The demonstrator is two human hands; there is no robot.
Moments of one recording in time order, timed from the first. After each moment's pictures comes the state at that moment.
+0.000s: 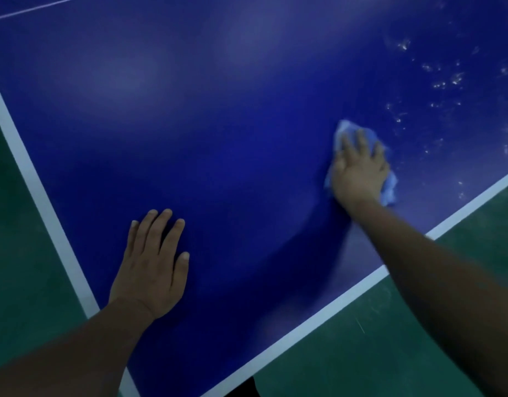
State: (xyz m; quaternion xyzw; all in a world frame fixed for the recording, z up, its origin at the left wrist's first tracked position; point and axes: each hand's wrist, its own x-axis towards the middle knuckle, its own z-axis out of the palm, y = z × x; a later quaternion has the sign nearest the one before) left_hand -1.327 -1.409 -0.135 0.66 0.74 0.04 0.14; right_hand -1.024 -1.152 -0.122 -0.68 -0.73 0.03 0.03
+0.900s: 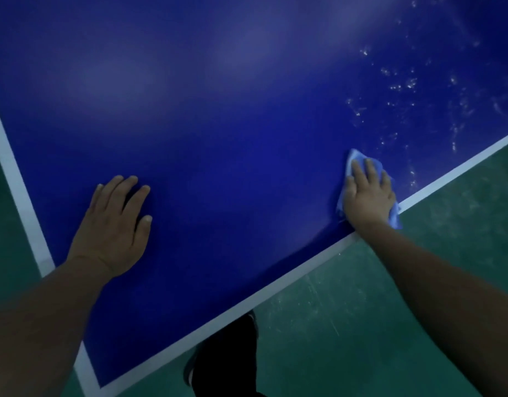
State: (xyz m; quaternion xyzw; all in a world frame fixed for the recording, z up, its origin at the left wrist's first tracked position) left_hand -1.320 -1.412 -0.131 0.65 0.75 0.05 0.10; right_hand -0.898 -1.201 -0.114 -0.72 -0.69 0.08 -0.04
